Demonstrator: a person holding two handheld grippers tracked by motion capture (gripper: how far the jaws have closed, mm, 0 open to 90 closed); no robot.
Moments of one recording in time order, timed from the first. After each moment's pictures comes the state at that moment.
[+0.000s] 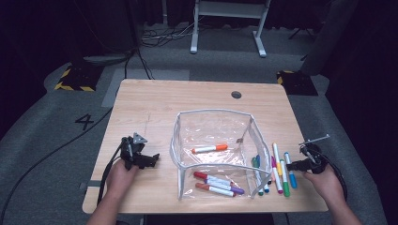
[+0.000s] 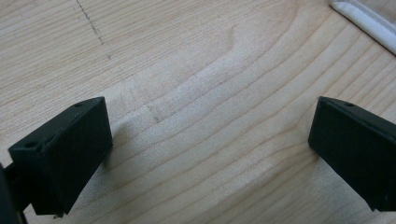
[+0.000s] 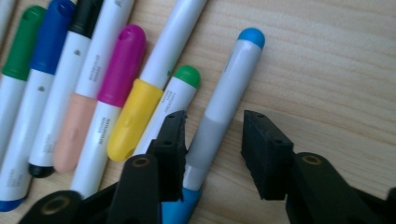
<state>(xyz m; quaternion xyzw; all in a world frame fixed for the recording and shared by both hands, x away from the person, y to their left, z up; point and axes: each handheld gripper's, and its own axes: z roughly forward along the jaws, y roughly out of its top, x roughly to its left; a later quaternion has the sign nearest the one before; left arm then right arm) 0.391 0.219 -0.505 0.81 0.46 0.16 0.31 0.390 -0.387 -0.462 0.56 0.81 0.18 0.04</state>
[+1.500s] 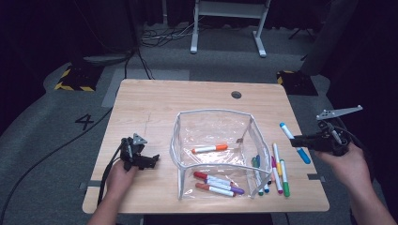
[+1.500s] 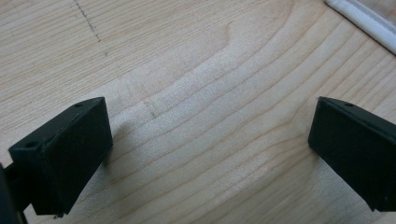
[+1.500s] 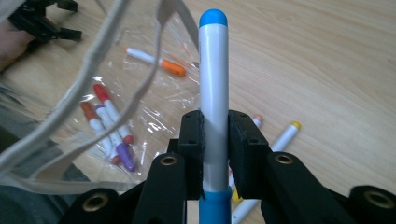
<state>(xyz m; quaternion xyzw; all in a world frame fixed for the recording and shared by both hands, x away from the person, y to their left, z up) 0.389 0.220 -0.505 0.82 0.46 0.16 0.31 0.367 -0.344 -0.296 0.42 0.84 0.34 0.06</state>
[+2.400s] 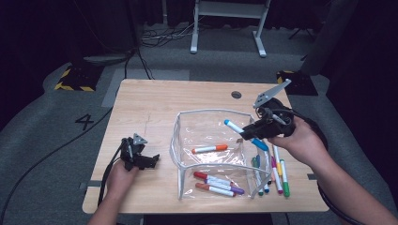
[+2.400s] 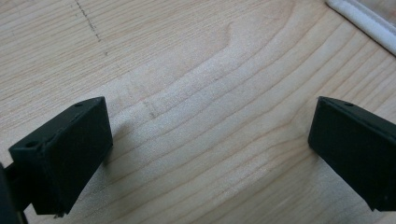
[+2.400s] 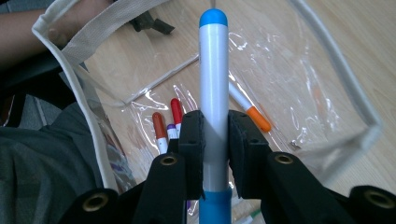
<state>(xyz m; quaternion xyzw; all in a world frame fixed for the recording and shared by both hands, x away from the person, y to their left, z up) 0.388 0.218 -0.505 0.81 0.47 0.16 0.31 0.389 -0.189 -0.253 0.23 0.93 0.28 0.01</state>
